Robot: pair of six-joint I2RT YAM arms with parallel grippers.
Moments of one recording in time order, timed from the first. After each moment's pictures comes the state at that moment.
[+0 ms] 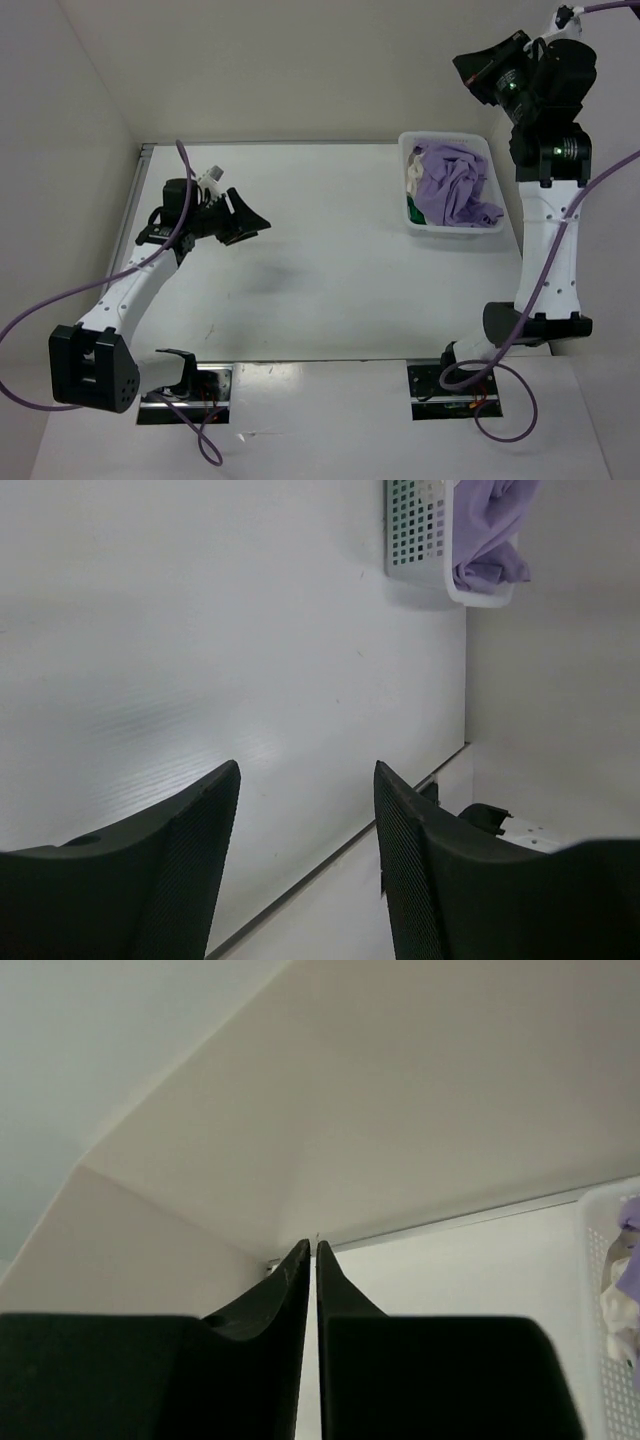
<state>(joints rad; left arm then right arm) -0.12 1.22 0.93 -0.31 0.61 -0.68 -0.02 1.55 2.18 -0.63 -0.20 0.71</state>
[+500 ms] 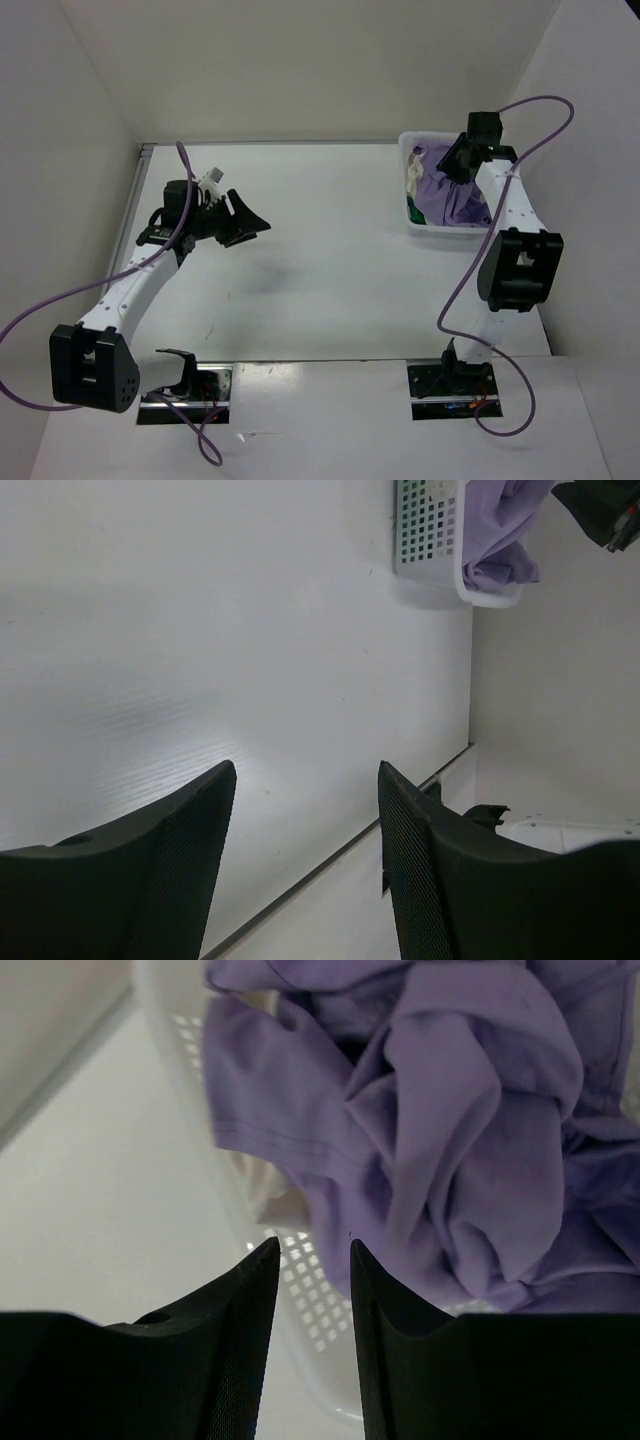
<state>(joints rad) -0.12 1.22 0.92 -0.31 0.60 -0.69 -0.09 1.75 1.63 -0.61 0.01 0.58</state>
